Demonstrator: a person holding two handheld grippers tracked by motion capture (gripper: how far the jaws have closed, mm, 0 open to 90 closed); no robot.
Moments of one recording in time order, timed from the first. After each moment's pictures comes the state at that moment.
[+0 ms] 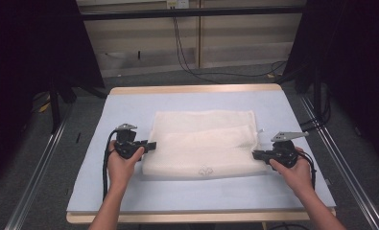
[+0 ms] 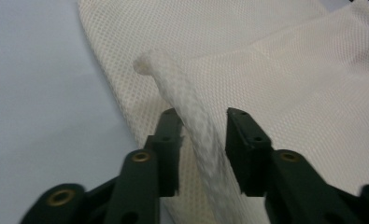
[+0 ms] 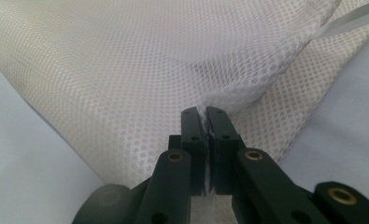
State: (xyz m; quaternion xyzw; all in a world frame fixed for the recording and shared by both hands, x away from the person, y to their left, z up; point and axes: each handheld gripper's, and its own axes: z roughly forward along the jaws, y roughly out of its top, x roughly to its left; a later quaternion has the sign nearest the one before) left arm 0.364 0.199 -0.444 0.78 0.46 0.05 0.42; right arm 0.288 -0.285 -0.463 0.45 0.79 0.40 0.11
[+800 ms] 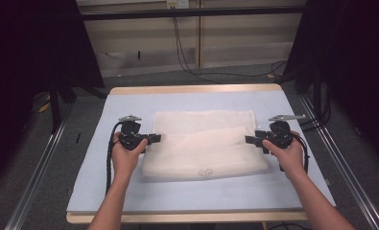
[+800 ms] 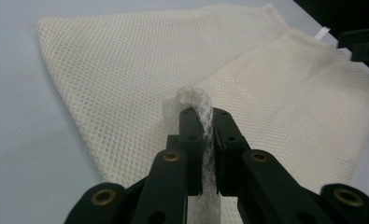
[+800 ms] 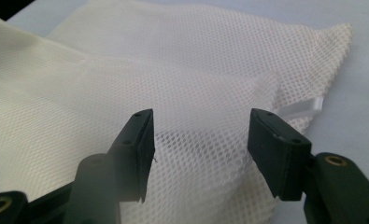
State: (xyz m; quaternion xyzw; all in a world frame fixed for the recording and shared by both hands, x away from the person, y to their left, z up) left arm 0.376 0.187 -0.428 0.78 0.43 0.02 0.45; right arm 0.336 -0.279 -0.445 0.51 0.74 0.42 0.12
